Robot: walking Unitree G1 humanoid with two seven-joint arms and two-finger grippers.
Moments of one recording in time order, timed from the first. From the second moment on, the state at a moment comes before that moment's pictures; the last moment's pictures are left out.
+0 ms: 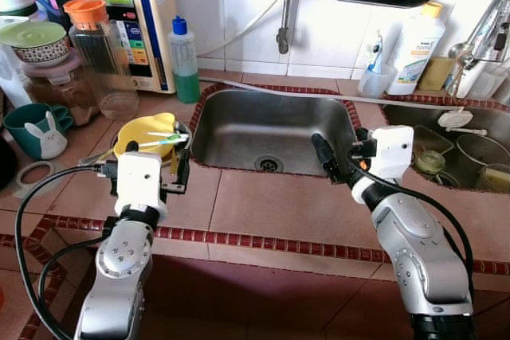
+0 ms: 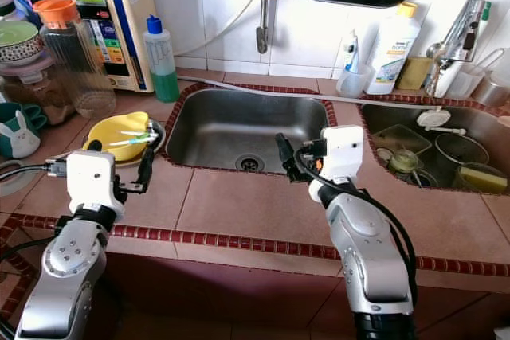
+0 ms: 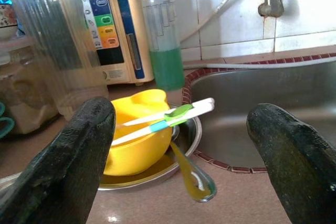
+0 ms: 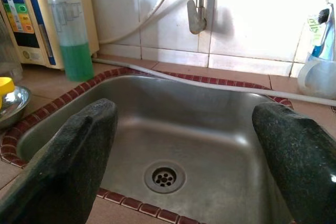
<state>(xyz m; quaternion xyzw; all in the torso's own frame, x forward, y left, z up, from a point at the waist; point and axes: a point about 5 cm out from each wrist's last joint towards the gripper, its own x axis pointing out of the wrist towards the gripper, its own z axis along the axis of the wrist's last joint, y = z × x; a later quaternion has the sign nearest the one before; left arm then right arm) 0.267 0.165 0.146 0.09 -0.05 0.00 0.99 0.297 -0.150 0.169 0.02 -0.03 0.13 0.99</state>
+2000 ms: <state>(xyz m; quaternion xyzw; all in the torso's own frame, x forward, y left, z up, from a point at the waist) 0.295 0.157 0.149 0.07 -0.06 -0.02 1.00 0.284 -0.121 0.165 0.08 0.01 0.22 0.97</state>
